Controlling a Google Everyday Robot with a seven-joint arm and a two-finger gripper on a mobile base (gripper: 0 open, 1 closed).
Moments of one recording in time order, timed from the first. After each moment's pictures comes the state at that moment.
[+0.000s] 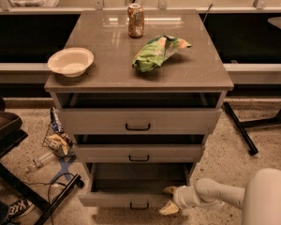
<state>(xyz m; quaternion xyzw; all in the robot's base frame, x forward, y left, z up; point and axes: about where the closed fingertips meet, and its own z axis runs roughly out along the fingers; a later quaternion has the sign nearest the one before) 0.489 -0.138 0.187 -0.53 0.77 0.21 0.27</state>
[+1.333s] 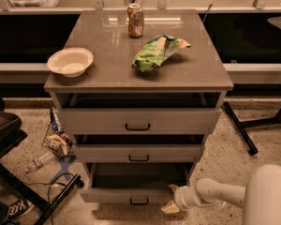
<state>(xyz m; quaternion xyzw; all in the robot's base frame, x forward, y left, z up) 0.478 -0.140 0.193 -0.53 0.78 0.21 0.26</state>
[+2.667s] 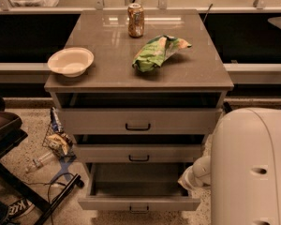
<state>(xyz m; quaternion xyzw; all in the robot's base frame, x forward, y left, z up) 0.517 -0.200 0.333 -0.42 0.89 0.02 0.19</state>
